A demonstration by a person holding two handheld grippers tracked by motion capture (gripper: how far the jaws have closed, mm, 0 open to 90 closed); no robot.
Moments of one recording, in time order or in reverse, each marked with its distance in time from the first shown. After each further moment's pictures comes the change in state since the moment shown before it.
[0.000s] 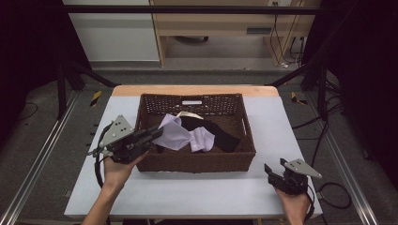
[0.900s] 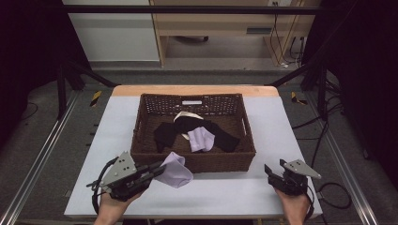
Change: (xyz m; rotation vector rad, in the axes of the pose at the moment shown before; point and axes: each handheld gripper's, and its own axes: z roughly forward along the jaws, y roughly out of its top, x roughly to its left) left arm -0.043 -0.055 -0.018 0.144 -0.123 0.031; right arm 0.001 -0.001 0.000 0.011 -0.006 0.000
